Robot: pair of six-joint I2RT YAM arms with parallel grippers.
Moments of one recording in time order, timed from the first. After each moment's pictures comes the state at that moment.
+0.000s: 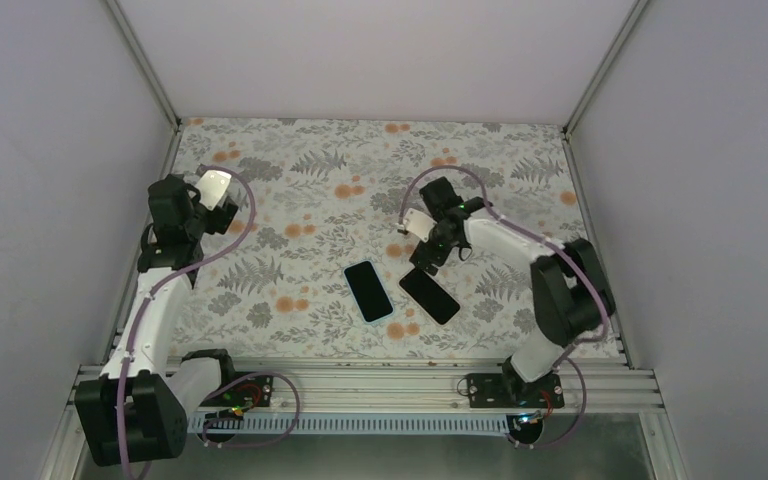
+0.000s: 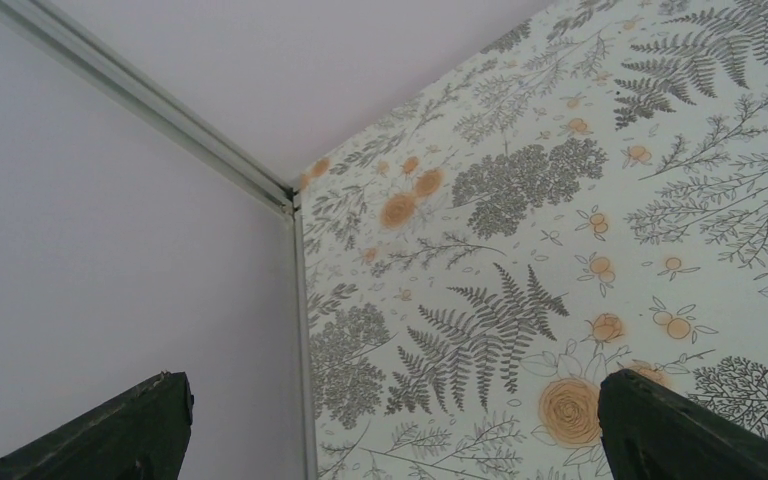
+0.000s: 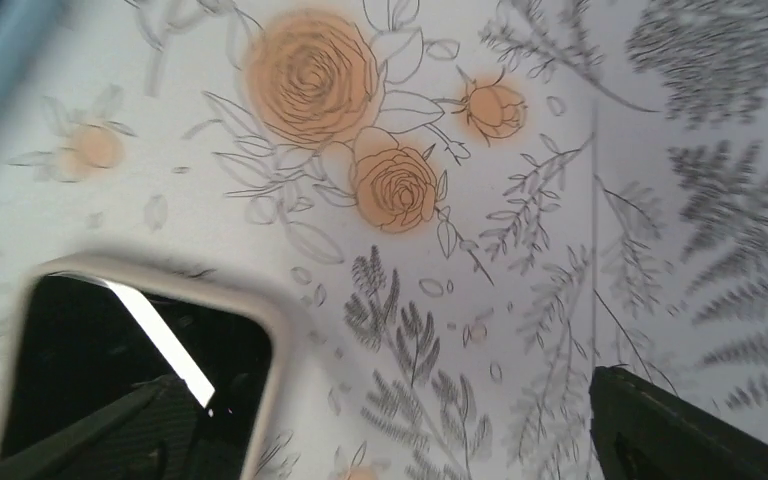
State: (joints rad) left arm 0.11 1.02 0.73 -0.15 -0.02 0.62; right arm 0.51 1.71 1.10 -0.66 -0.04 -0.57
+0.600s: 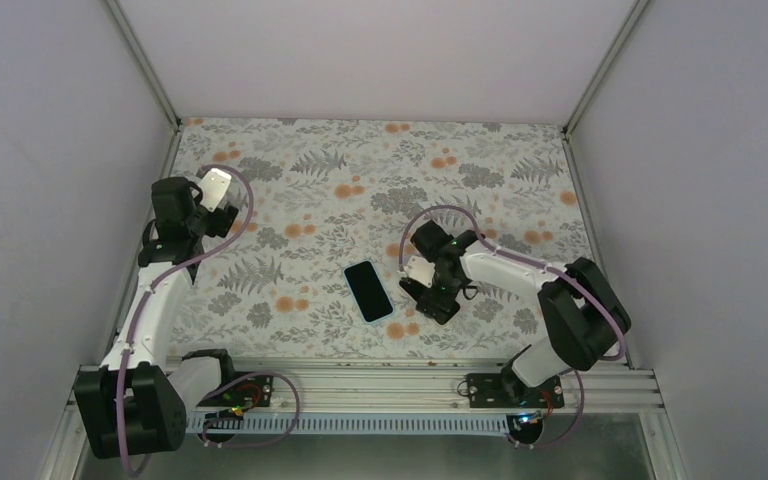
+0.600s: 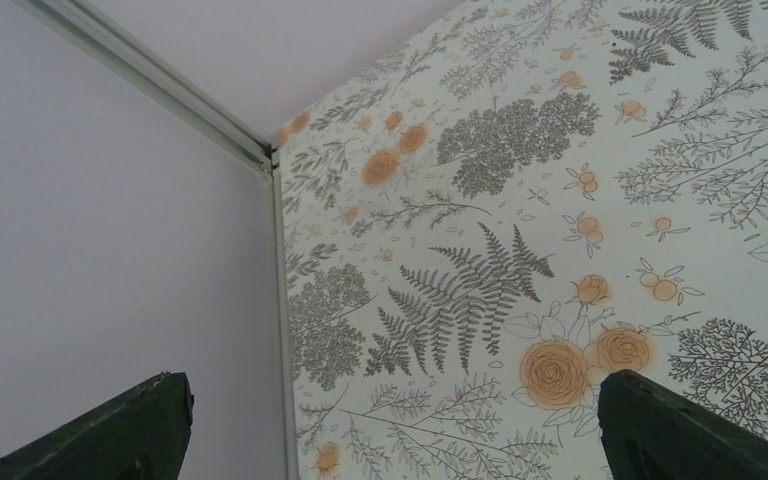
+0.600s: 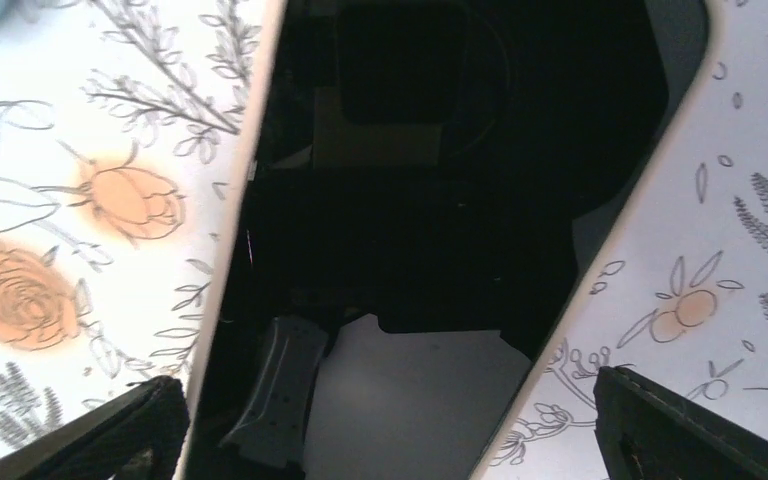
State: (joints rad) left arm 0.11 1.04 0.75 -0.21 -0.04 0.59; right arm 0.67 1.53 0.86 -0.82 0.01 -0.44
